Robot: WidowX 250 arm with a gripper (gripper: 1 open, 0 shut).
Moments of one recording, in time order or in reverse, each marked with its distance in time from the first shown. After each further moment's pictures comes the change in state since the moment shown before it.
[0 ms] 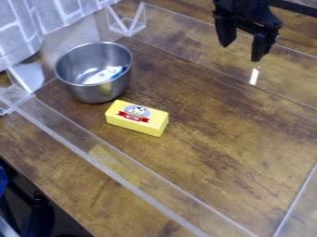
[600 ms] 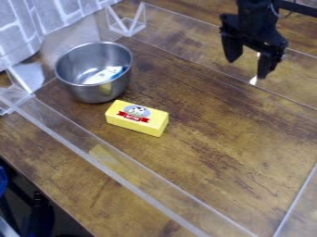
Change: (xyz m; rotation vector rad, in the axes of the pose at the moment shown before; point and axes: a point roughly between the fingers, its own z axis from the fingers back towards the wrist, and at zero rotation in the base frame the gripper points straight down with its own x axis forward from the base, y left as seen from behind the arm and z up) arm -0.009 -0.017 -0.025 -0.013 0.007 -0.026
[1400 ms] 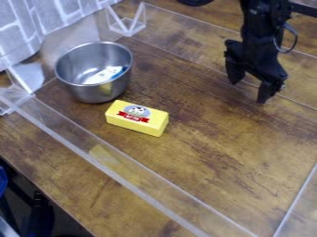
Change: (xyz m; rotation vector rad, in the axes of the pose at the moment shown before) arm -0.009 -0.011 -0.031 0.034 -0.007 -0.070
